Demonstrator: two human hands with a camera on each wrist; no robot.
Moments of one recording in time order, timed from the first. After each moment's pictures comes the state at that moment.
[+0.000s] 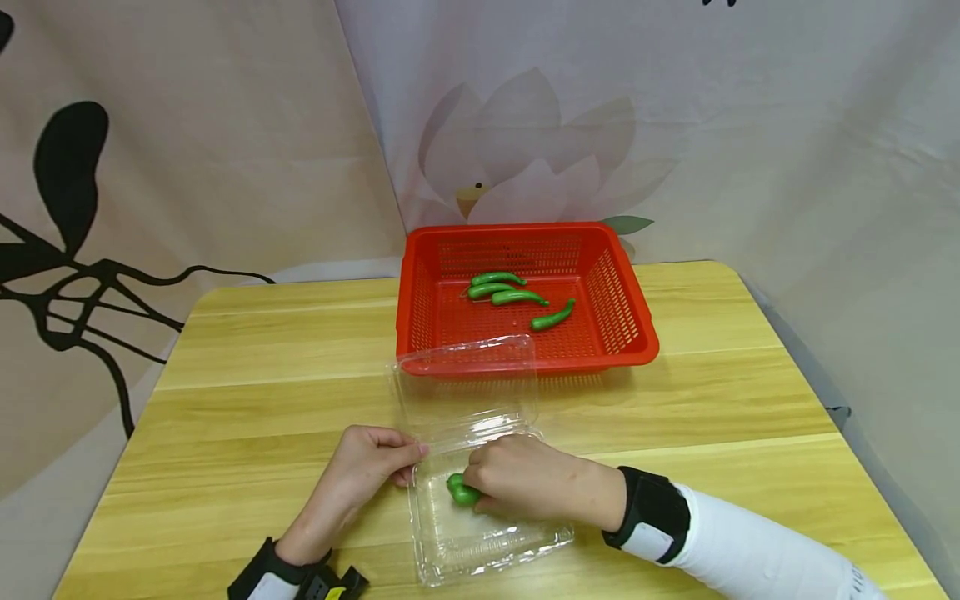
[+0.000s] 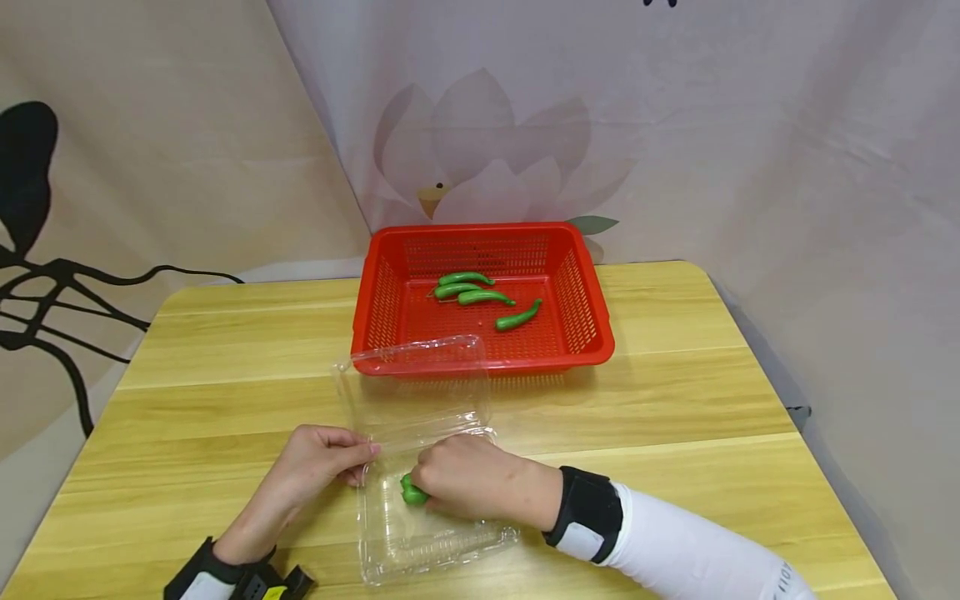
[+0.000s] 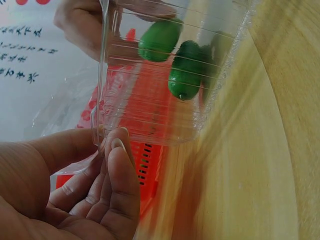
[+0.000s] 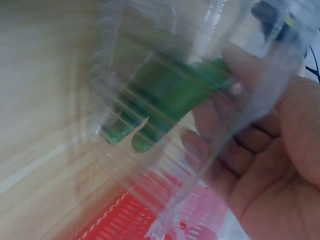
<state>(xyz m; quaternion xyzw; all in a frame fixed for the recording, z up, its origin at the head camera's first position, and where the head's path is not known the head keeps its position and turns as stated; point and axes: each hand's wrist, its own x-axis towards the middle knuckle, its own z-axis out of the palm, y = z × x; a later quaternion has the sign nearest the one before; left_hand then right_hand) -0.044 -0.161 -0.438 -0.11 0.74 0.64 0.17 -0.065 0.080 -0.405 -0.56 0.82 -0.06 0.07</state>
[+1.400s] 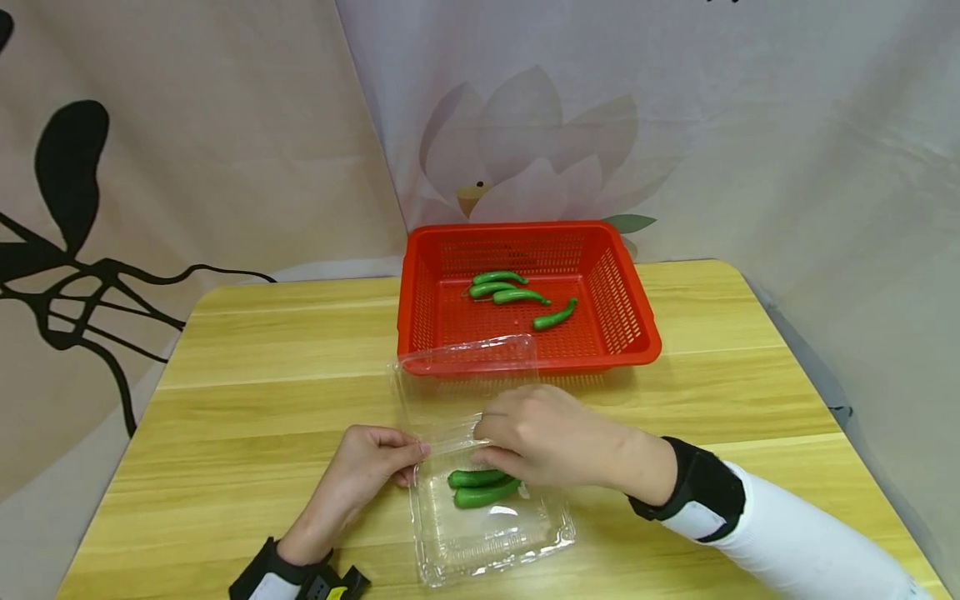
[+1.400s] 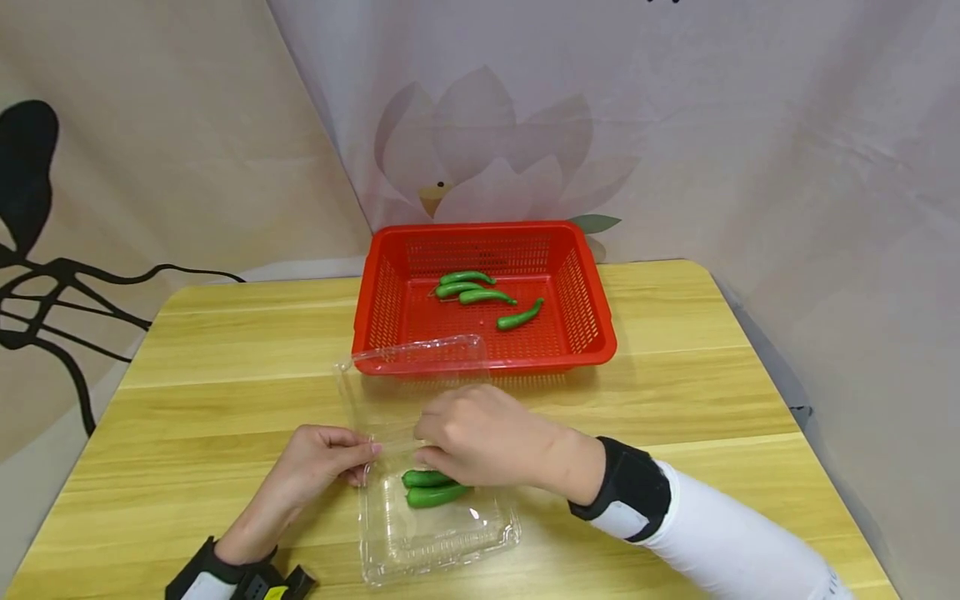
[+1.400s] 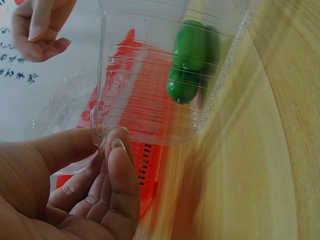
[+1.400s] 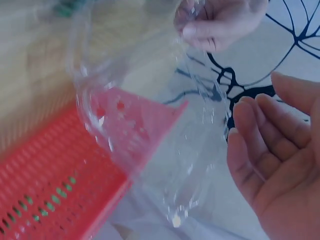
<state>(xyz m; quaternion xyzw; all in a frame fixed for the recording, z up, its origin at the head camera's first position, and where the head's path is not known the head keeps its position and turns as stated) -0.043 -0.162 -0.439 -0.11 0.75 0.64 0.17 -0.089 0.105 -0.357 -0.59 0.78 -0.19 -0.09</state>
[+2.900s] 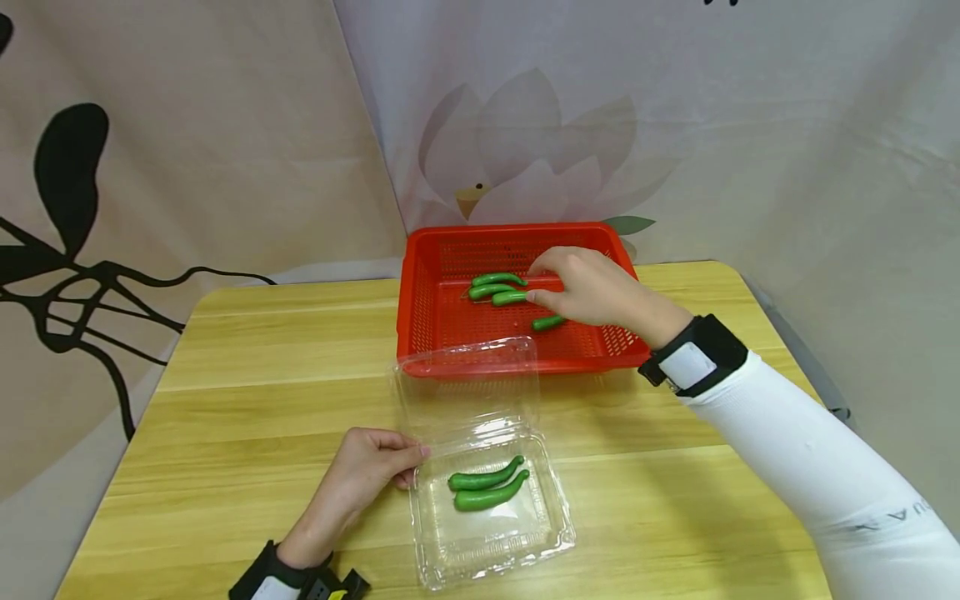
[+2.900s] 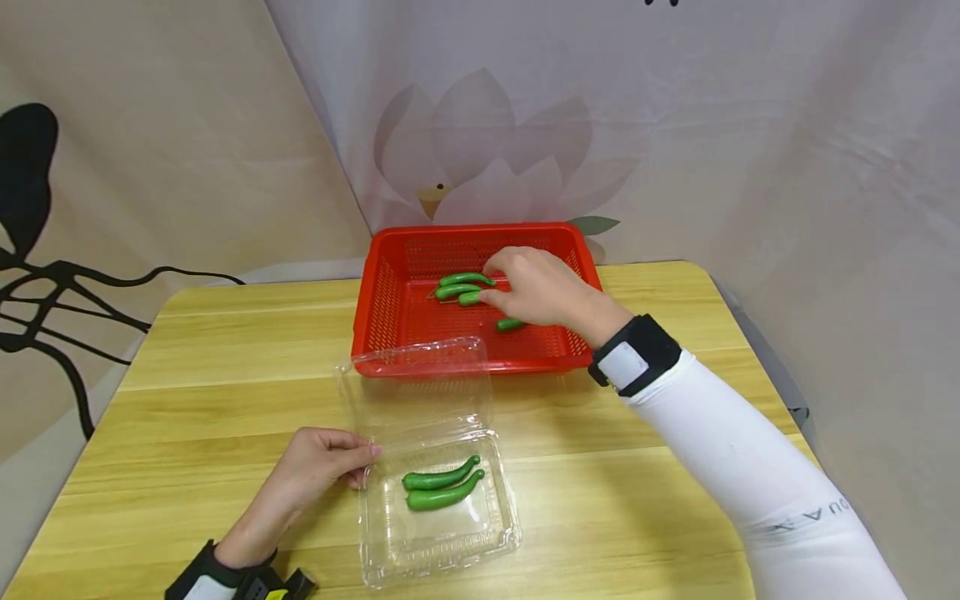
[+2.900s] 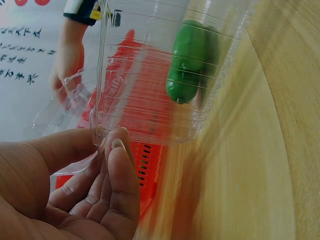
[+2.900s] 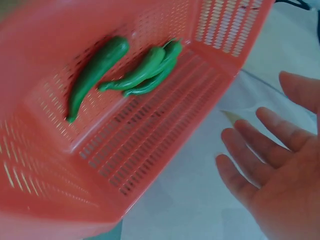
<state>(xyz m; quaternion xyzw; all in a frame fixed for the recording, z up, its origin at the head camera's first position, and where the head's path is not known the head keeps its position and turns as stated) -0.042 -0.161 -0.439 -0.10 0.74 0.64 0.17 -0.225 0.152 -0.320 -0.32 0.93 -0.18 0.02</state>
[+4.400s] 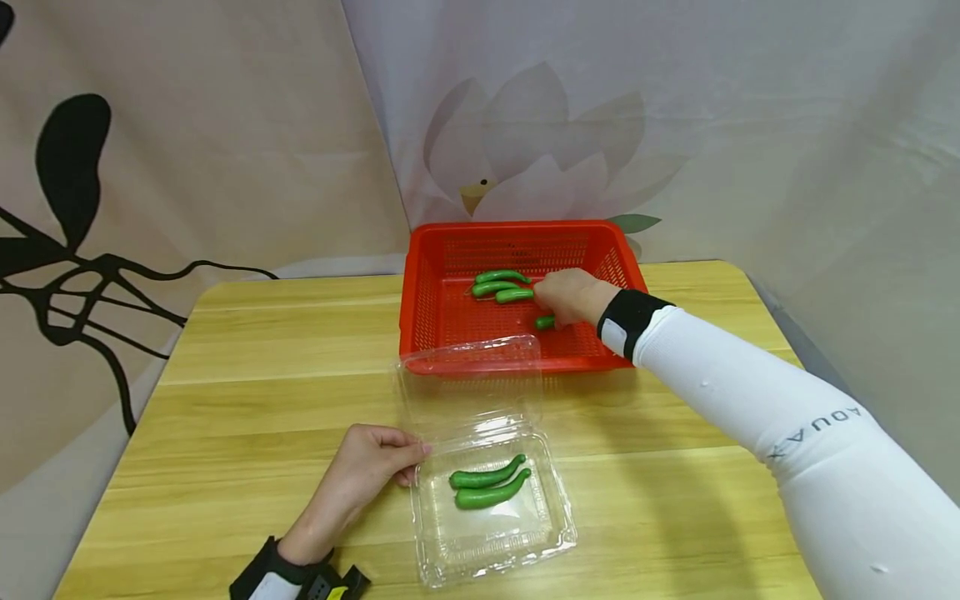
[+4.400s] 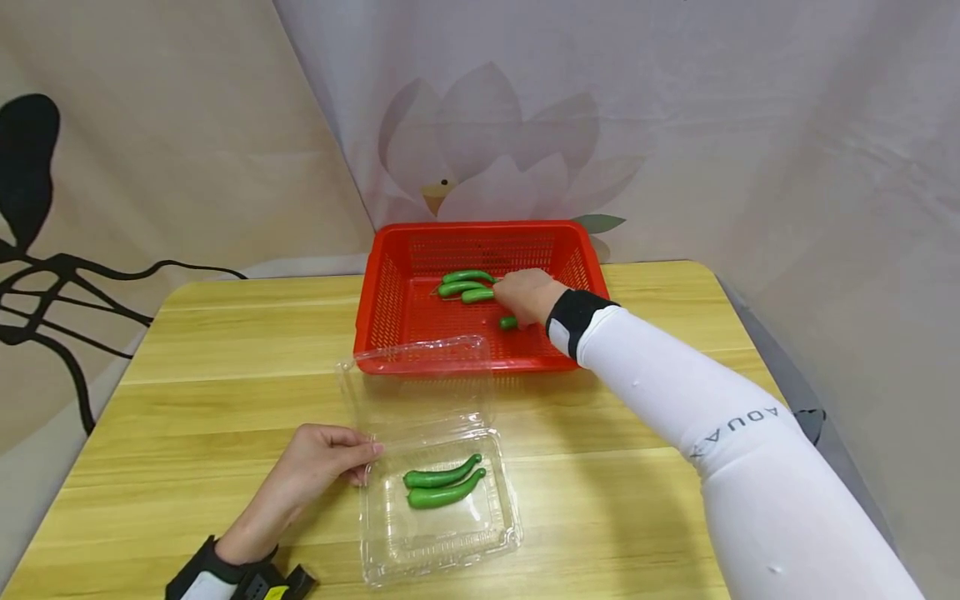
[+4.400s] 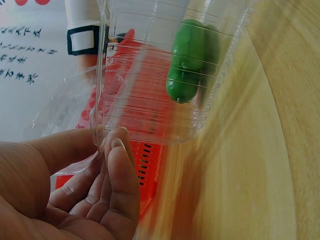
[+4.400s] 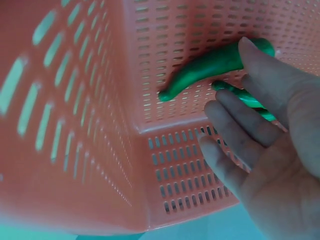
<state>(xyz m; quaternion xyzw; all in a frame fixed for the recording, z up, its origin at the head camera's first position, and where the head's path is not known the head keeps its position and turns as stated) -0.043 -0.158 -0.439 -0.10 0.75 0.63 0.17 -0.279 0.132 -0.376 -0.34 0.91 0.12 0.19</state>
